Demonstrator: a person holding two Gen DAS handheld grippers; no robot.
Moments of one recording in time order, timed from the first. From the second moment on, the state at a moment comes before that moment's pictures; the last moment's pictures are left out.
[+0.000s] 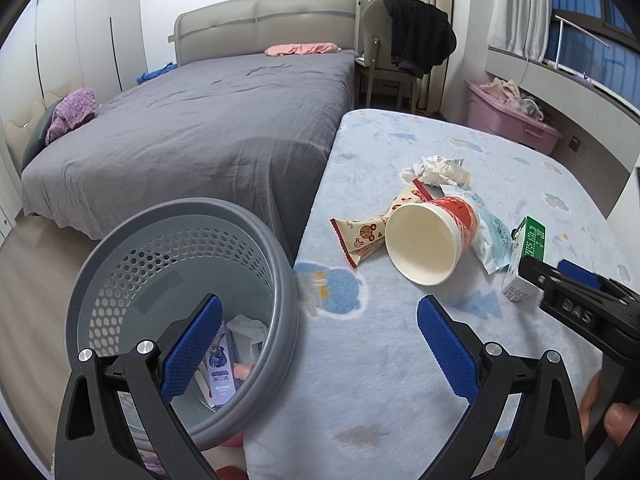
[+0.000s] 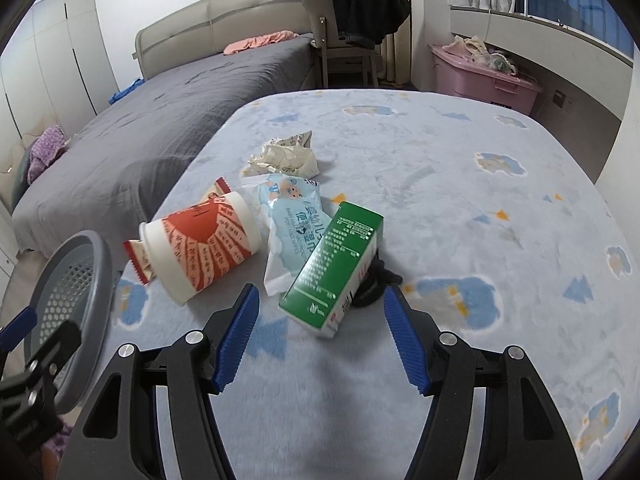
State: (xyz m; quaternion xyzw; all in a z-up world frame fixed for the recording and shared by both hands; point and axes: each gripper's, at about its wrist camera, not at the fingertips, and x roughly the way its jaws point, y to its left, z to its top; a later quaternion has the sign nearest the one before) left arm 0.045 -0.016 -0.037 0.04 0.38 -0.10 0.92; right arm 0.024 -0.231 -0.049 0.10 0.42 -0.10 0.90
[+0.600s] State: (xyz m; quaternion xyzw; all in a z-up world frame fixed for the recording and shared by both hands) left arm 0.046 -0.014 -0.041 0.05 0.39 -0.10 0.91; right arm 0.049 -0.238 -0.068 0.12 0.44 -0.12 0.88
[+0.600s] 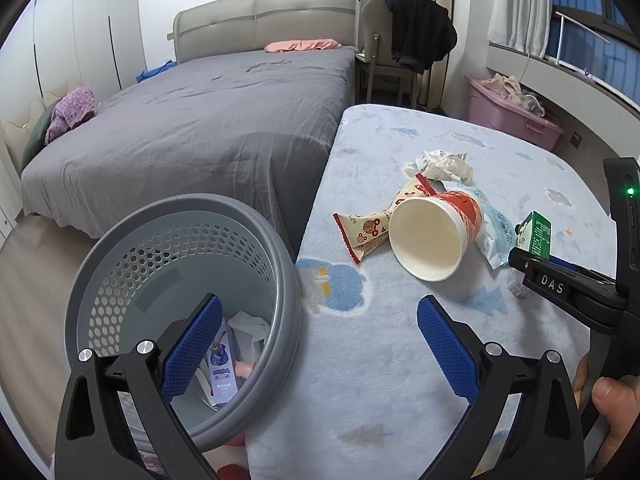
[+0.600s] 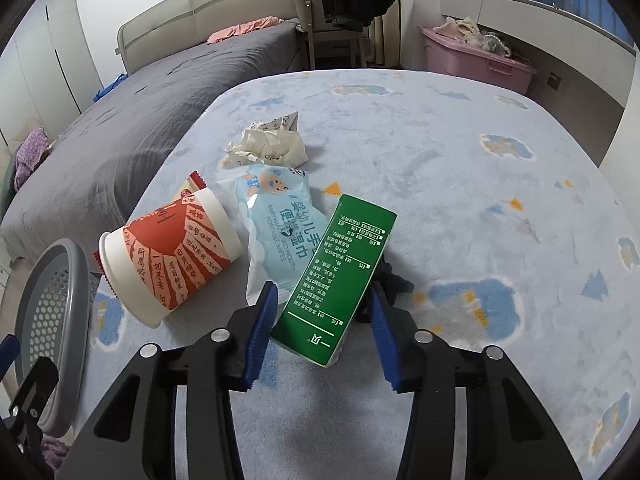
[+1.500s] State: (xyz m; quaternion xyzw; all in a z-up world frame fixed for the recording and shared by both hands) left arm 0.043 -0.047 -0.041 0.06 0.39 -0.12 0.91; right arm -0.035 -0.269 -0.060 0.14 0.45 -0.08 0.88
